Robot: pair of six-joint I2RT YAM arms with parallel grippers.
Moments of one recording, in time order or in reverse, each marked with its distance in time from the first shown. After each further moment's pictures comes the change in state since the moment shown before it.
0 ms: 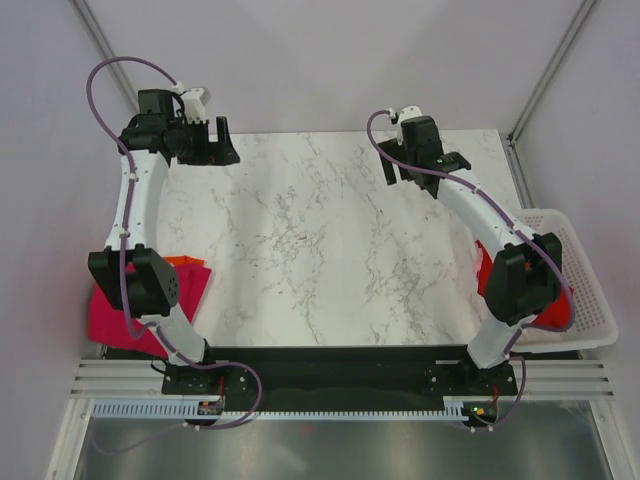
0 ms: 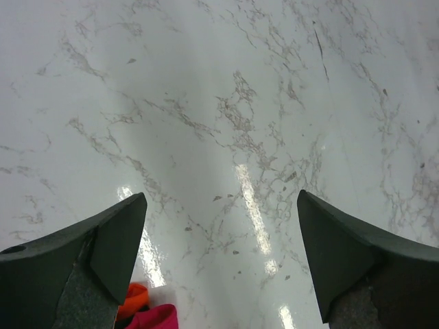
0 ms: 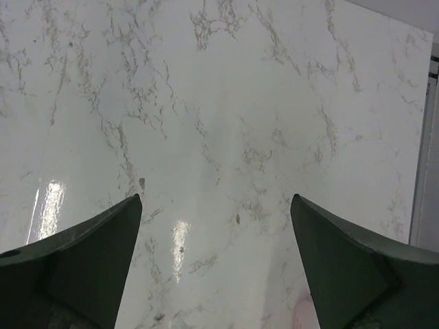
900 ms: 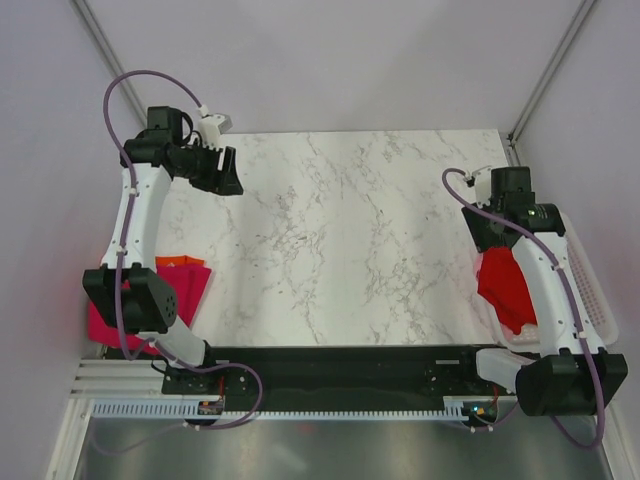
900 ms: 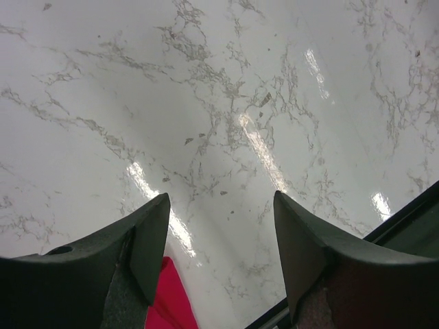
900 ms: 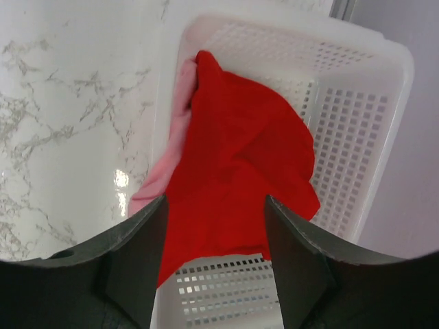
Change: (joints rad) left arm -0.040 -0.130 -0.149 -0.189 0.111 0.244; right arm -0.344 -0.559 -0.360 -0.506 -0.079 -0.283
